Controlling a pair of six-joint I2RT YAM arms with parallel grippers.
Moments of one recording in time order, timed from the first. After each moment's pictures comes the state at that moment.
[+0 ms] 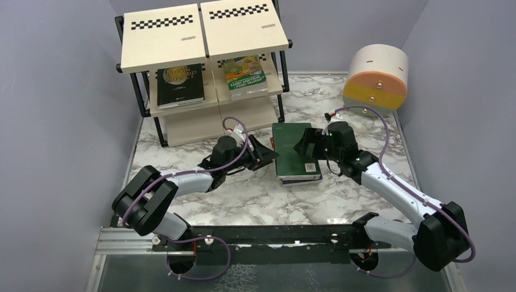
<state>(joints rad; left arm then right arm) -0.65 1.45 0.52 0.64 0.37 -1.24 0.50 1.12 0.71 -0.18 0.01 0.51</state>
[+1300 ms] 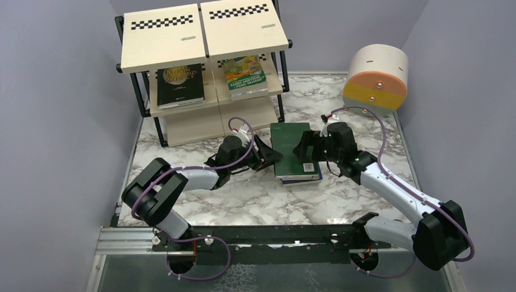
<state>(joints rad) -0.68 1.55 0.55 0.69 0.37 -1.25 0.50 1.13 0.70 -0.19 -0.03 0.46</state>
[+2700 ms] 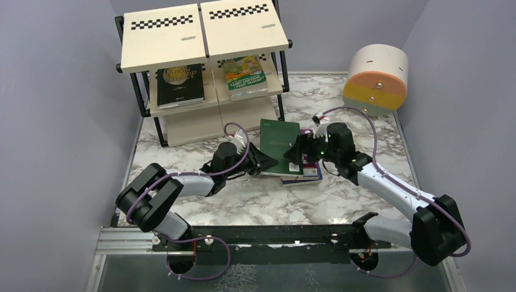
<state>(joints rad) -0.68 1.49 0.45 0.75 0.37 -1.30 0.49 1.16 0.65 0.00 -0.31 0.40</state>
